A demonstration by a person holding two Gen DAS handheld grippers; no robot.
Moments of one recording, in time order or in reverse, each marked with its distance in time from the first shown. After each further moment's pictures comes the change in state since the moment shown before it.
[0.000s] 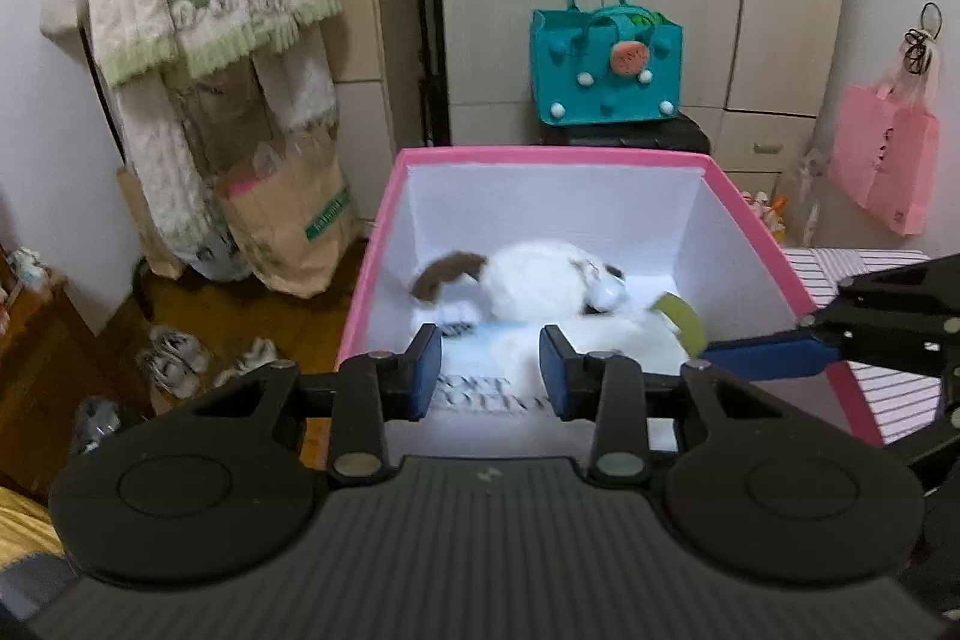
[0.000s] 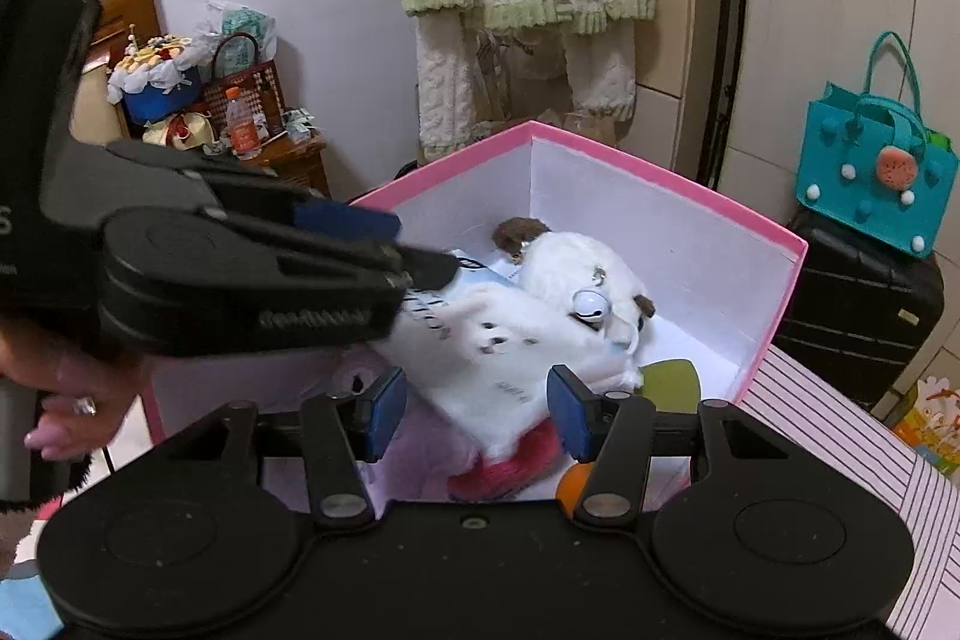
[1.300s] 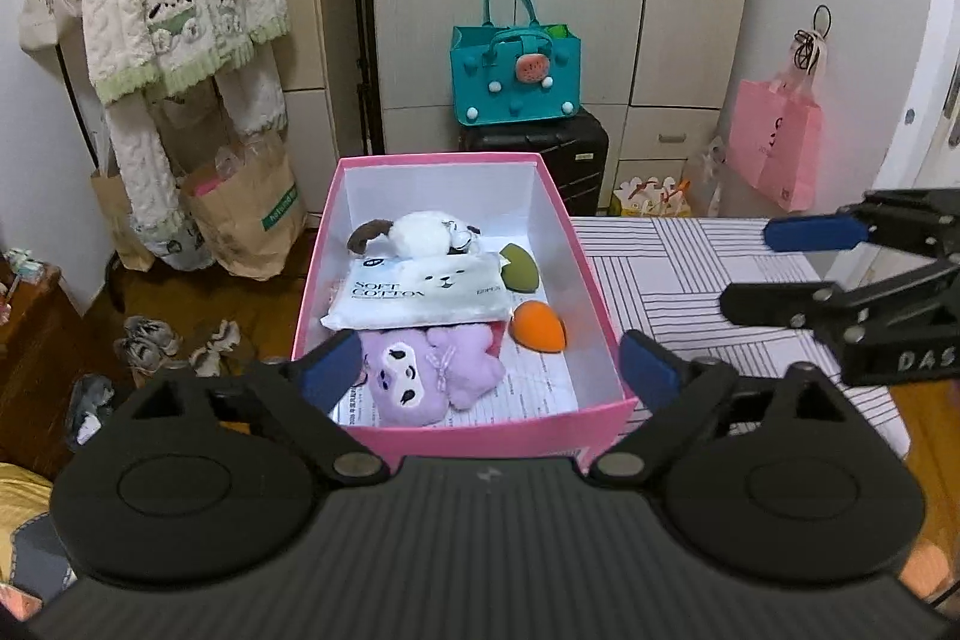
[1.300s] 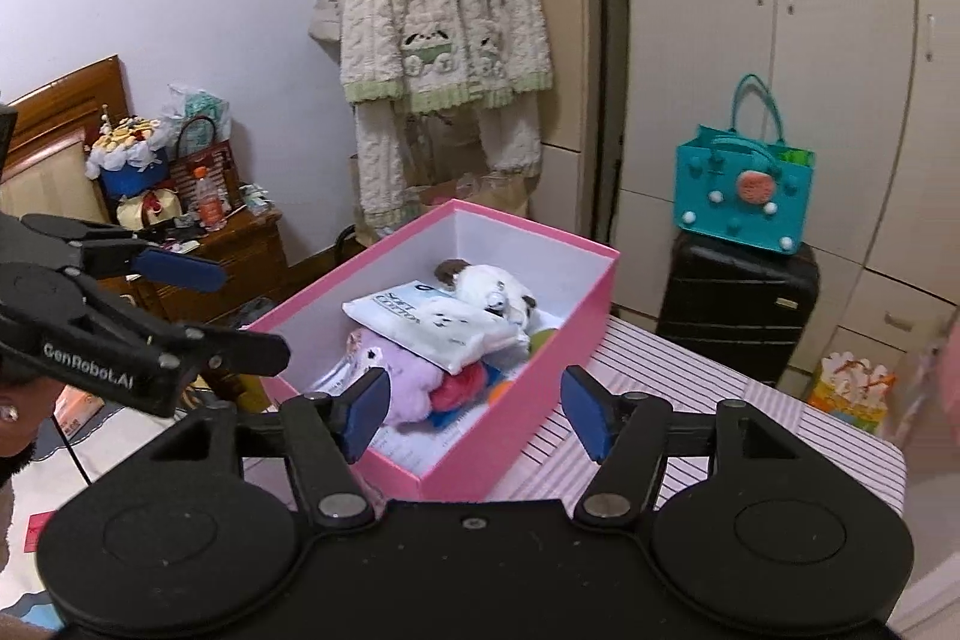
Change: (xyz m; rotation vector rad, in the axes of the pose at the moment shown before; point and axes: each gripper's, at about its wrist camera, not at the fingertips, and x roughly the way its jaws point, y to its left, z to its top) left arm -0.176 -0.043 -0.021 0.043 0.007 -0.101; right arm -0.179 0.020 -0.039 0.101 -0.123 -0.155
